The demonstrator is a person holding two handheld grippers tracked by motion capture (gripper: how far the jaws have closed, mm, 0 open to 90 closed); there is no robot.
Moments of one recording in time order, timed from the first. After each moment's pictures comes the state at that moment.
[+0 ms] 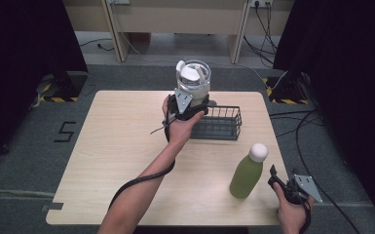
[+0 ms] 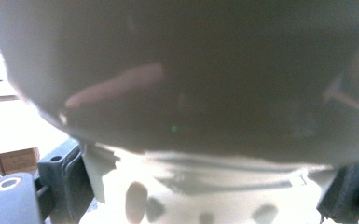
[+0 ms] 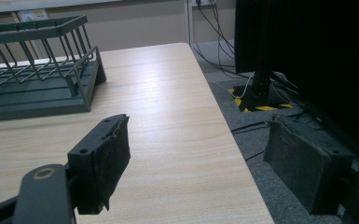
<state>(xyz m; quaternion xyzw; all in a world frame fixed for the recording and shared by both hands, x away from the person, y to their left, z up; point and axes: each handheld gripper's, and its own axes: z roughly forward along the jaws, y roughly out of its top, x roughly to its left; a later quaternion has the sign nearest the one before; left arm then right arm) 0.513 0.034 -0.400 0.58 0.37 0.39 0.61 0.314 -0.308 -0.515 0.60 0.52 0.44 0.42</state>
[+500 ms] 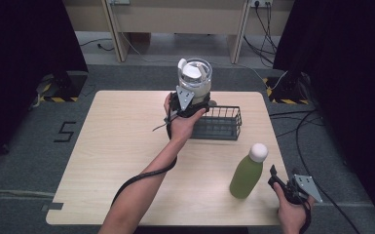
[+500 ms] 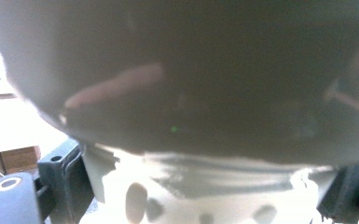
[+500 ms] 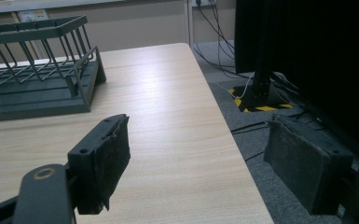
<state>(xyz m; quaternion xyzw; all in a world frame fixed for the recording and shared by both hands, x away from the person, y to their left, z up) 0.524 0.029 -0.400 0.58 0.37 0.39 0.61 0.314 -0.308 -0.515 0.60 0.52 0.44 0.42</state>
